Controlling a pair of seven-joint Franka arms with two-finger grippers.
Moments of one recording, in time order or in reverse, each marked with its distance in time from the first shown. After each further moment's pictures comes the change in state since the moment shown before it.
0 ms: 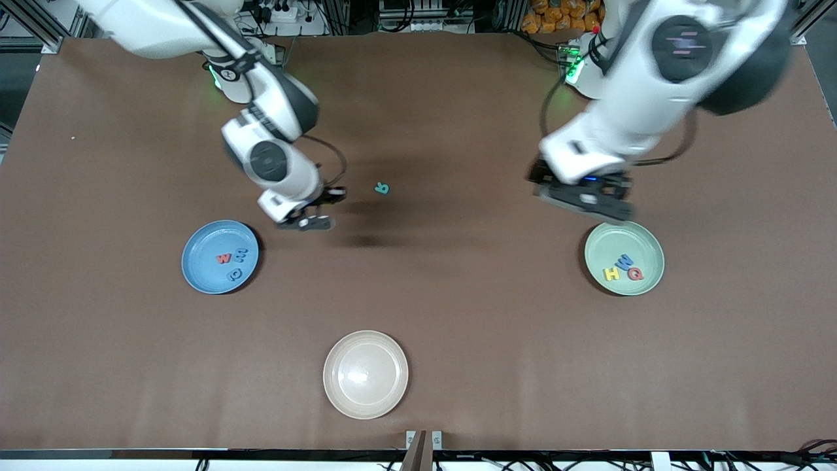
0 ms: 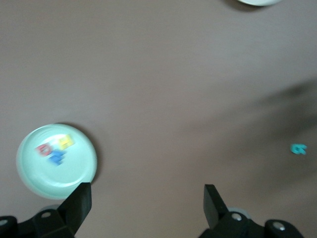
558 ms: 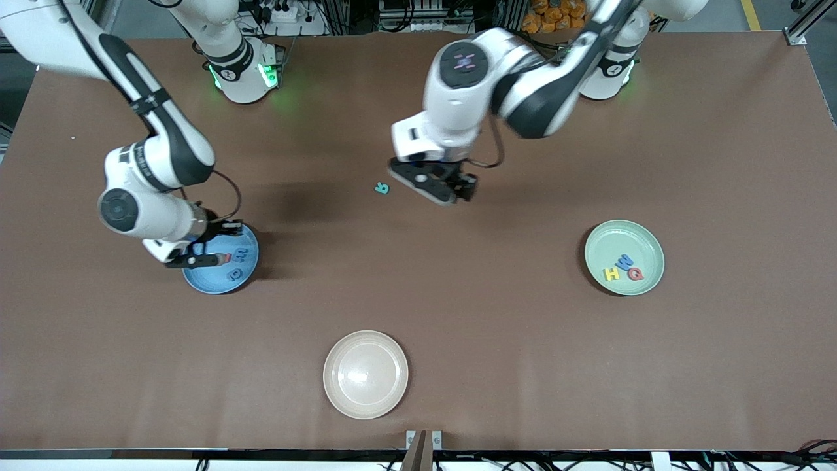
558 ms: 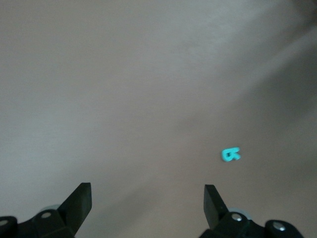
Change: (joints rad) left arm -0.310 0.232 -0.008 -0.008 0.000 0.289 -0.170; right arm -0.214 0.003 -0.211 0.003 -0.004 0.040 -0.456
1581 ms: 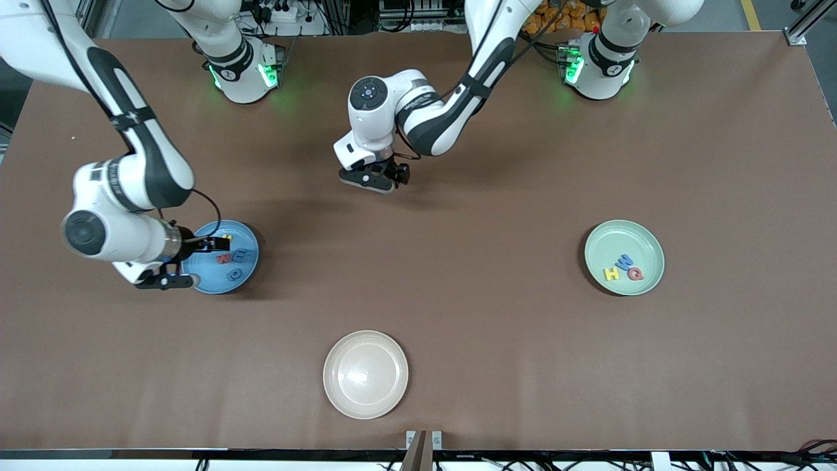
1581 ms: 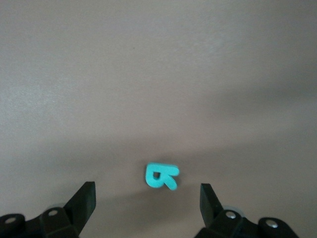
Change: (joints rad) left arm -0.343 0.350 0.148 0.120 0.000 0.171 -0.496; right arm 0.158 0.027 -0.138 0.307 0.048 -0.291 -0.013
